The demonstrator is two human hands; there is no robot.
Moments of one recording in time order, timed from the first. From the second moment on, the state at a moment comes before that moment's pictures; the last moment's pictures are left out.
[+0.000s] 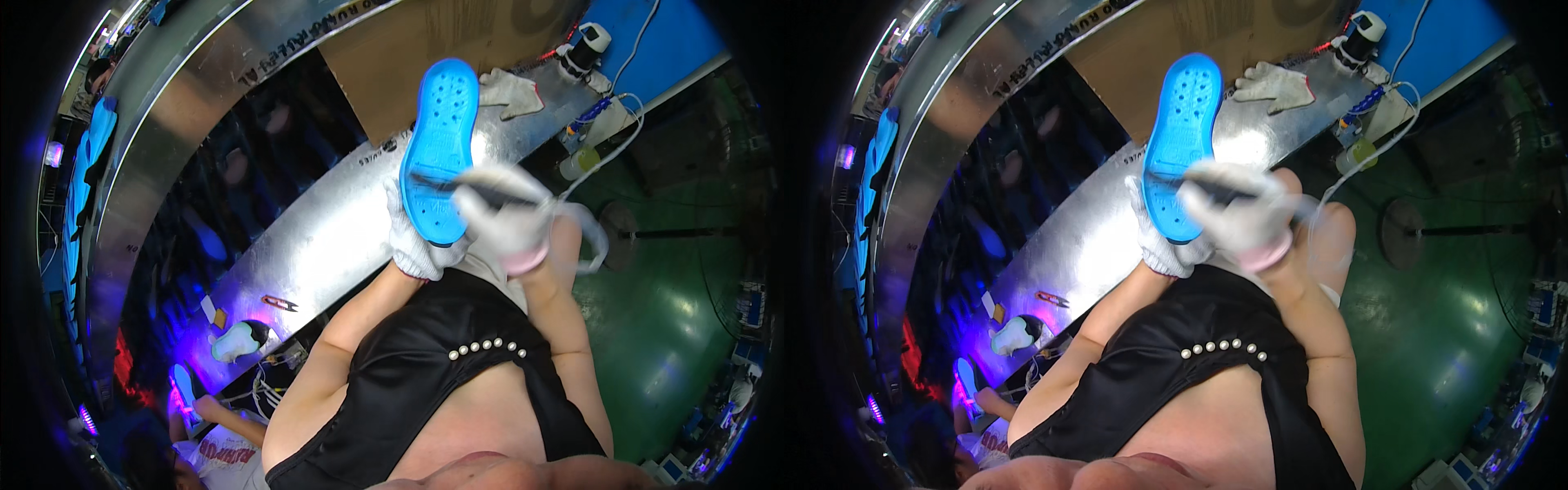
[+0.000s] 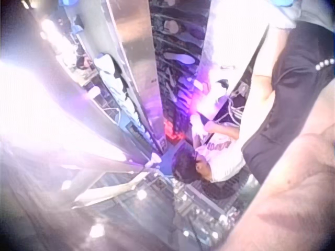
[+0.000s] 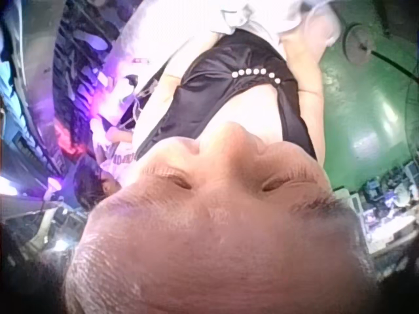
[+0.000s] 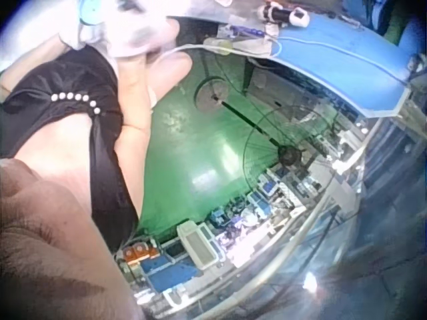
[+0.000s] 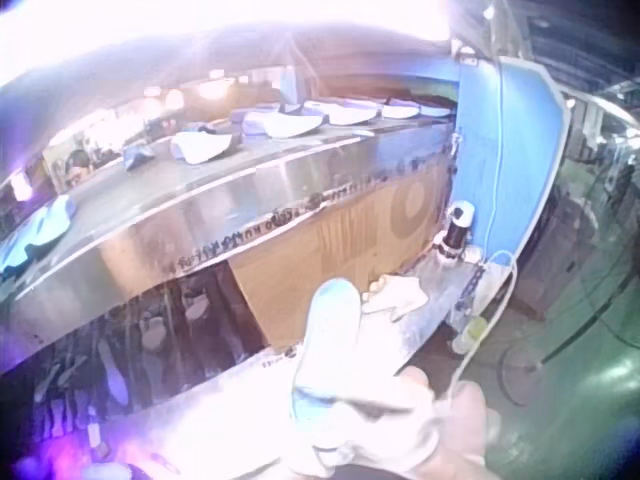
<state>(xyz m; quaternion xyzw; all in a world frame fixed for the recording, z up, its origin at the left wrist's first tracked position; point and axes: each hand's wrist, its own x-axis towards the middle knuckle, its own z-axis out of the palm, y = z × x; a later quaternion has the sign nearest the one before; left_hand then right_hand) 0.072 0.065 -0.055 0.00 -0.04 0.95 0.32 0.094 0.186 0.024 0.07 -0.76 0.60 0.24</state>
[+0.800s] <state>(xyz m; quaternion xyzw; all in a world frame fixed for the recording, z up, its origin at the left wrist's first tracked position) 0.015 0.024 -0.033 0.03 0.14 0.90 0.41 0.129 0.199 0.055 0.37 -0.89 0.22 0.14</state>
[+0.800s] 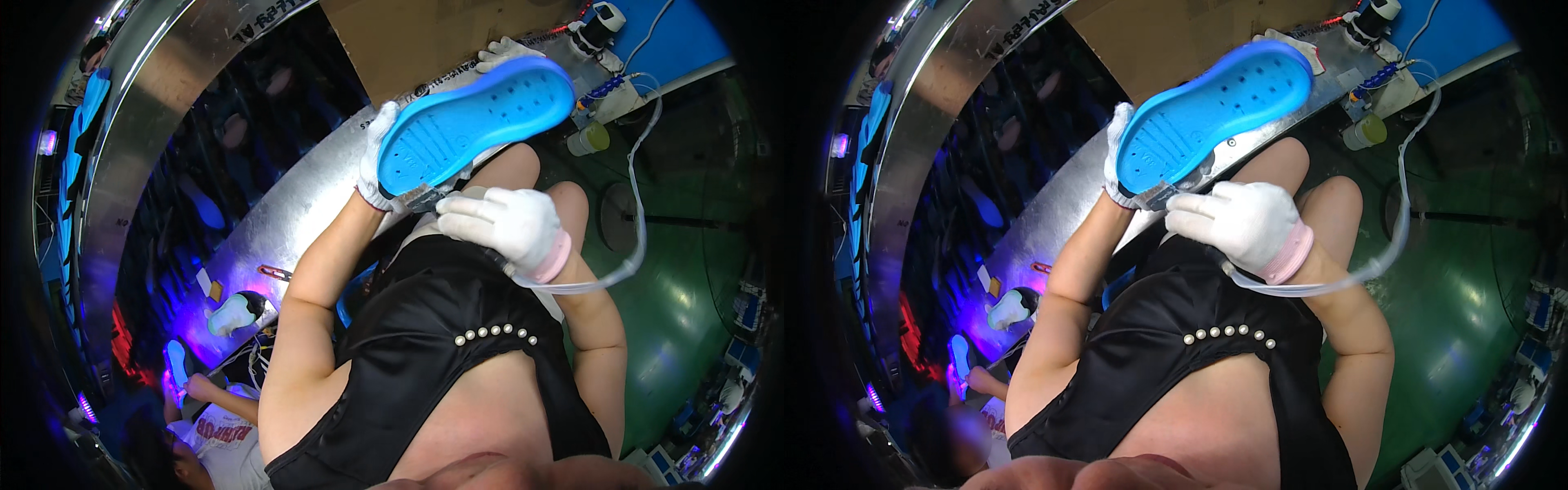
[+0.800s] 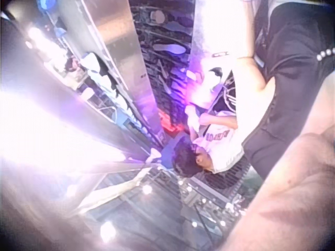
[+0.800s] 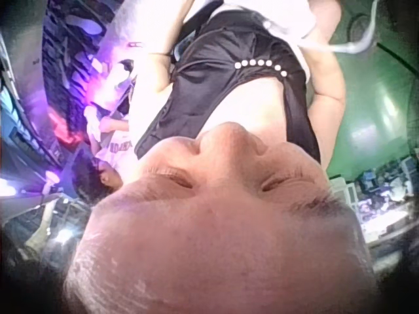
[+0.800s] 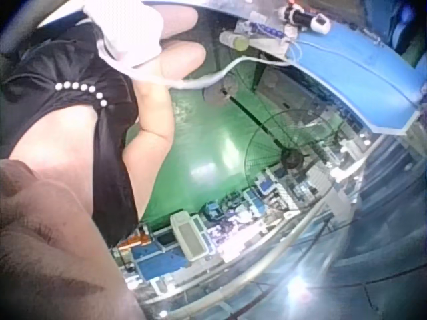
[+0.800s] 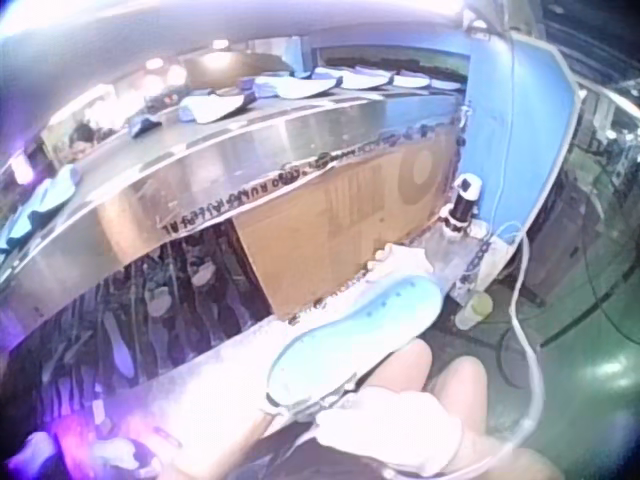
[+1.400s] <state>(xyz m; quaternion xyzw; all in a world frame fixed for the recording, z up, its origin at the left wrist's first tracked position) 0.002 0.000 0.008 0.10 0.46 0.79 0.40 0.119 0.211 0.063 0.35 -0.86 0.31 0.19</state>
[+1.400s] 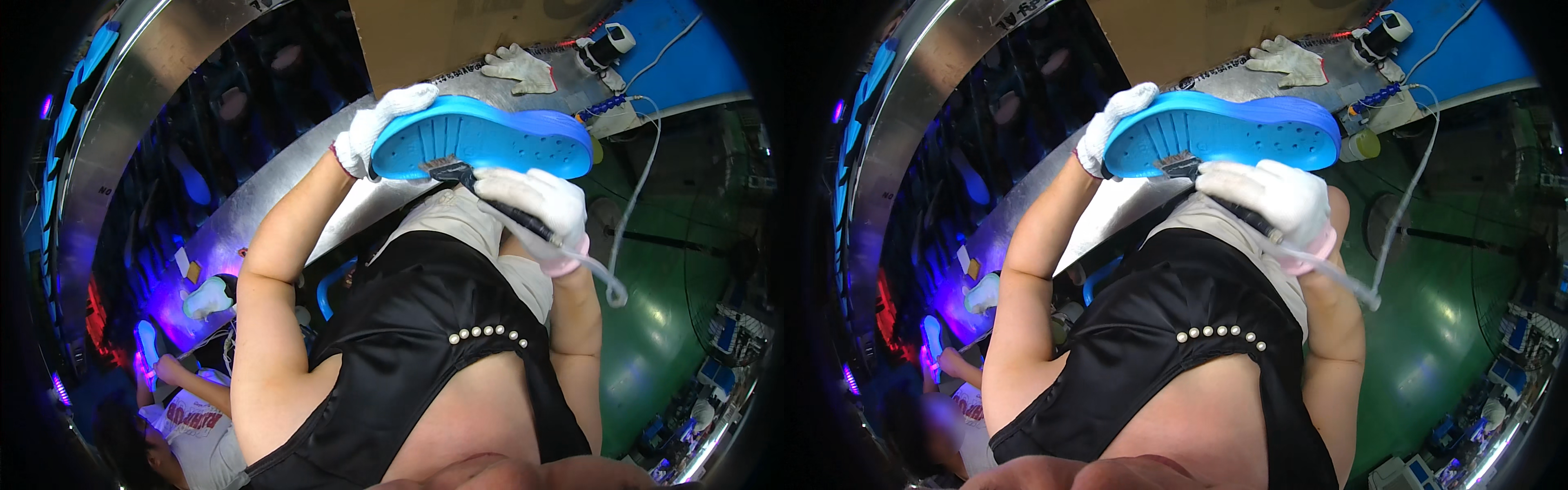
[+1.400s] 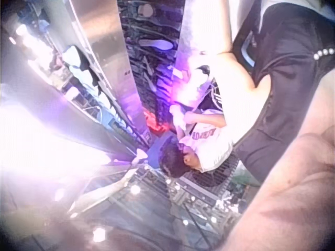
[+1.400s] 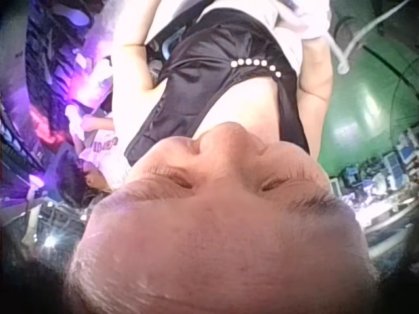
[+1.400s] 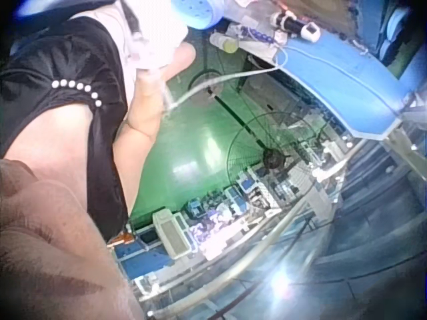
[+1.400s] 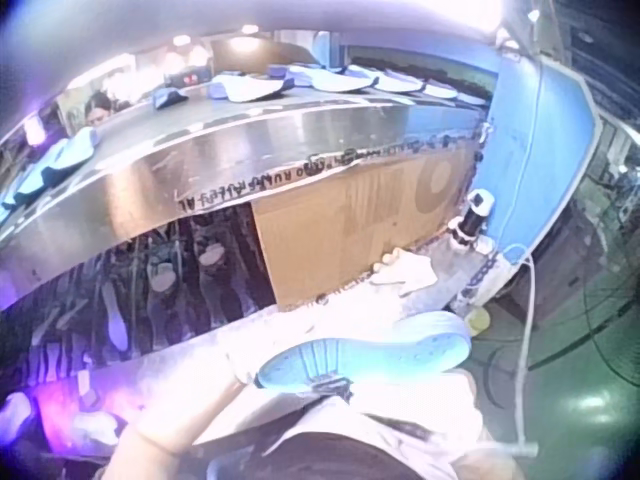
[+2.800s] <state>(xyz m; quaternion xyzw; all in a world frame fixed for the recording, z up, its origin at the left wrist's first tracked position) -0.036 -0.177 0.206 0.35 0.84 -0.03 -0.42 0.124 0.226 0.040 0.00 -0.68 0.71 0.19</state>
